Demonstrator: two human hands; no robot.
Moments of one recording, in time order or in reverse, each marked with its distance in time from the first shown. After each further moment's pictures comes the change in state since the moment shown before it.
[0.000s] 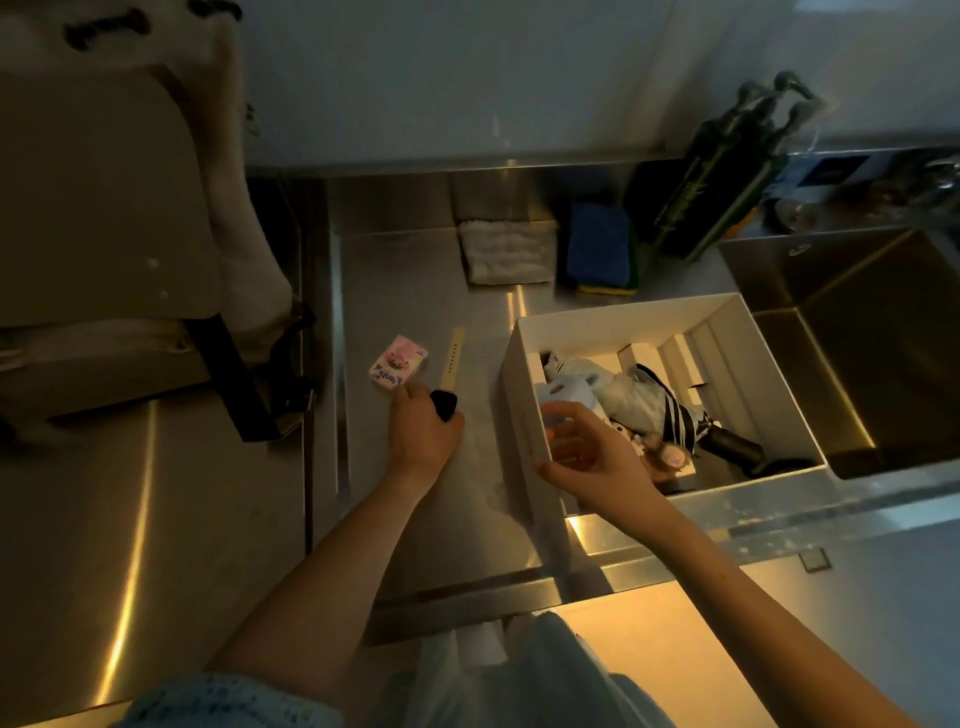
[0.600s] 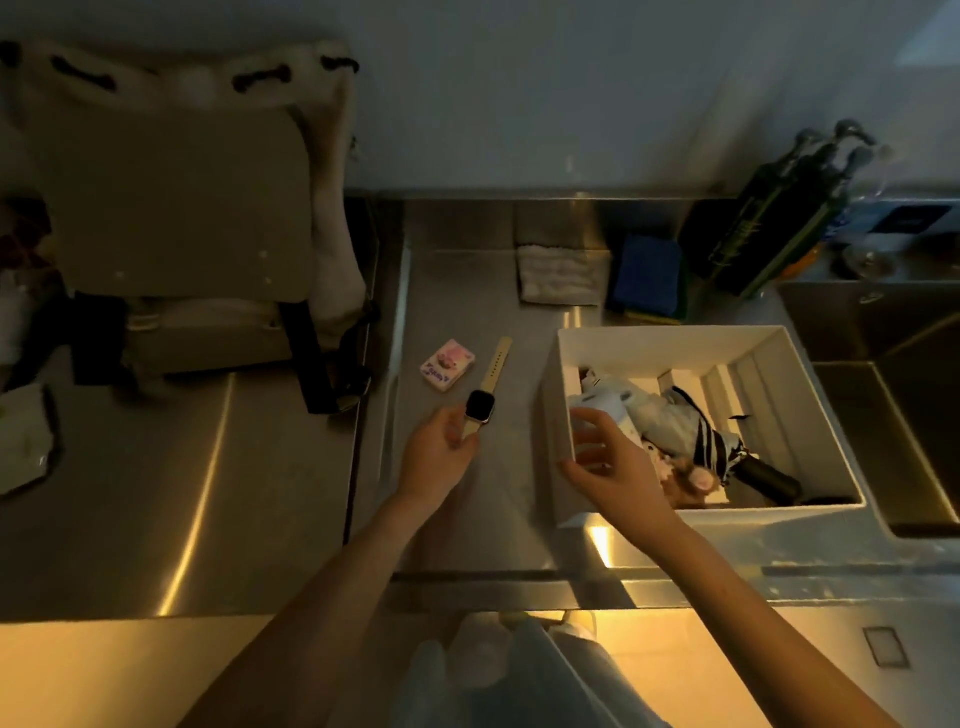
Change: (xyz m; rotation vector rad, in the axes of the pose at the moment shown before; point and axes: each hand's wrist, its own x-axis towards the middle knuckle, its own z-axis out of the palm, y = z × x) left_hand -0.057 -0.017 -0.029 -0.270 0.003 0.012; right_hand -0.007 0.005 0.005 -0.107 0.037 -0.029
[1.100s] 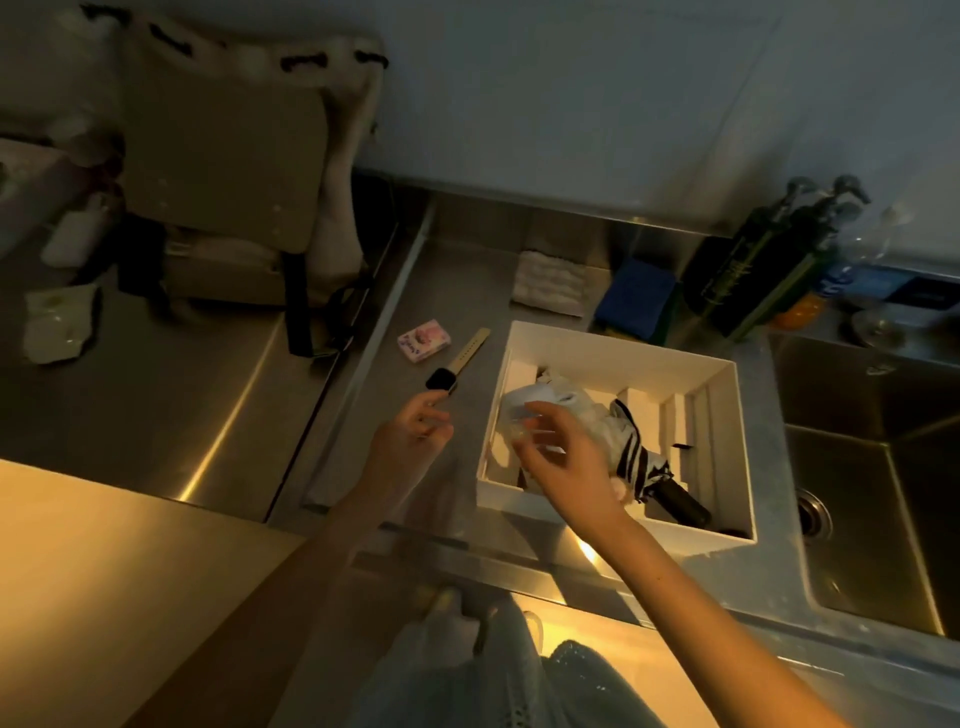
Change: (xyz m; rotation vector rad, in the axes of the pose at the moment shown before) left_hand -0.076 0.064 0.042 -0.233 0.133 -0.027; right_hand -0.005 0.027 -0.064 0.074 -0.153 -0.246
